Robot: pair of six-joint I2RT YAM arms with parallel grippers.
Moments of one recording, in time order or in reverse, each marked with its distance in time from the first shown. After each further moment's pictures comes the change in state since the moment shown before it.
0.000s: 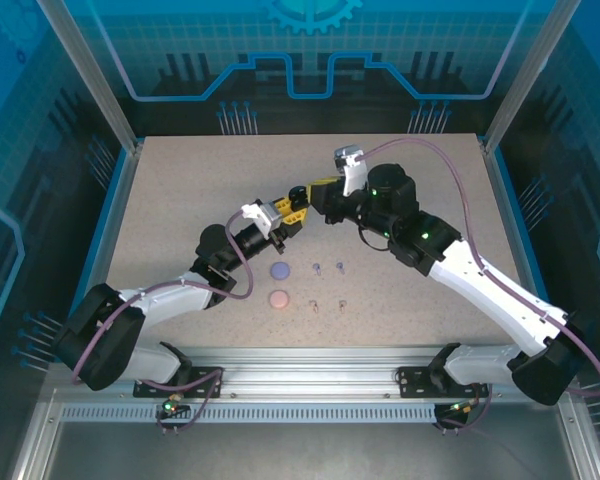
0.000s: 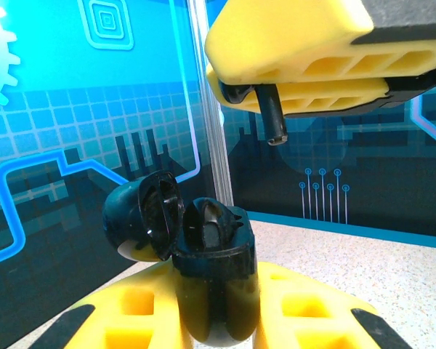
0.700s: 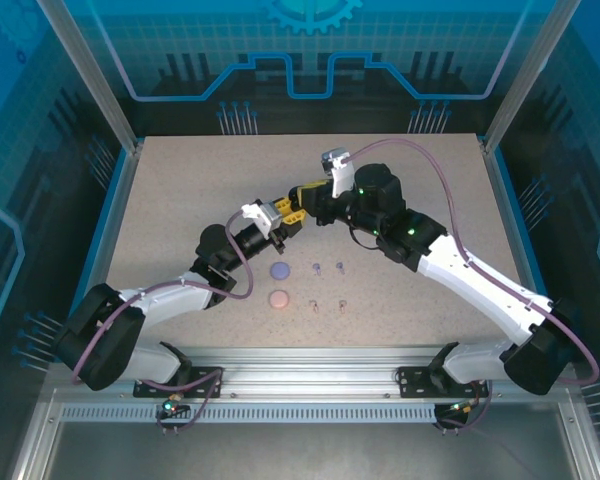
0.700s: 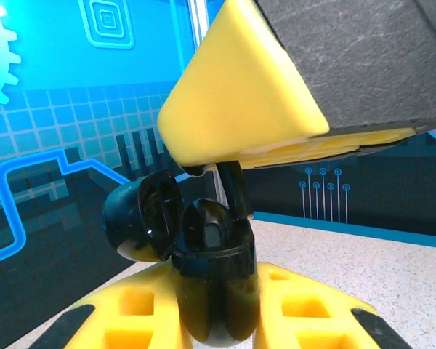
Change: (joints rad) left arm 0.000 0.000 0.000 -0.001 0.000 0.000; right arm 0.010 0.067 0.000 0.033 -0.022 -0.022
